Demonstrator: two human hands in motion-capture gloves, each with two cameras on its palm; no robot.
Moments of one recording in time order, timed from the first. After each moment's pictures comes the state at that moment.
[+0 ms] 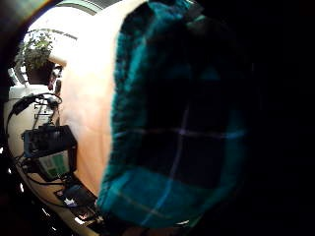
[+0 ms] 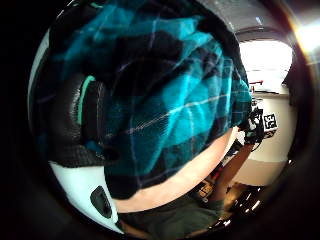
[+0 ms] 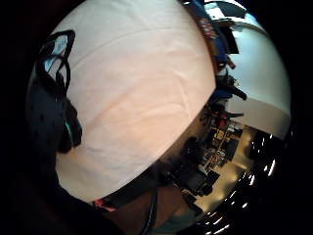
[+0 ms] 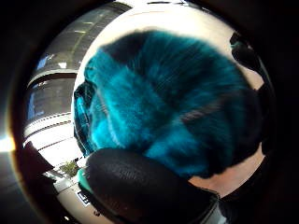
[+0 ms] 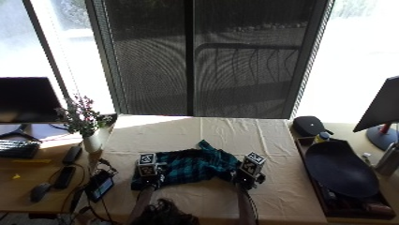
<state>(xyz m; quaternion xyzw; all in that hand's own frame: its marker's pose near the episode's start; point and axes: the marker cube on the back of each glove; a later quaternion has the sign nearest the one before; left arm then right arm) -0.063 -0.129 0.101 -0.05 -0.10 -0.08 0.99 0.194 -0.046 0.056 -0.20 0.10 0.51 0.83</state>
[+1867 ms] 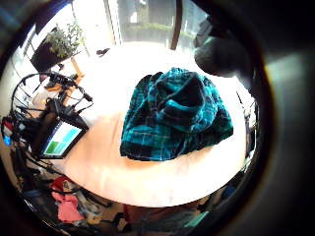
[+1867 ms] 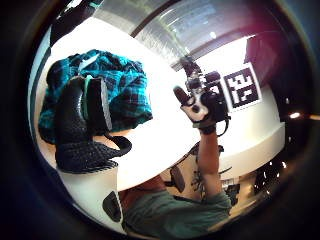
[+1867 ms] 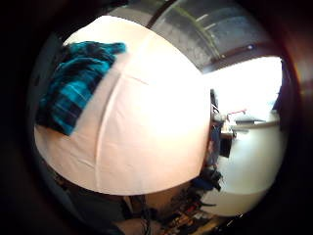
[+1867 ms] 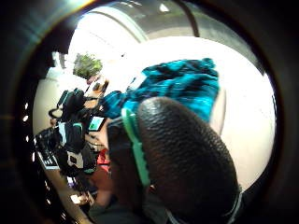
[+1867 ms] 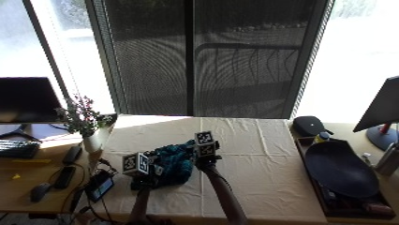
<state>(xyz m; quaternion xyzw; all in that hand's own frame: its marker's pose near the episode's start) -0.049 -0.103 0.015 0.08 0.10 -0.08 0.99 -0.047 -0.254 -0.168 0.56 0.17 -0.08 0.81</state>
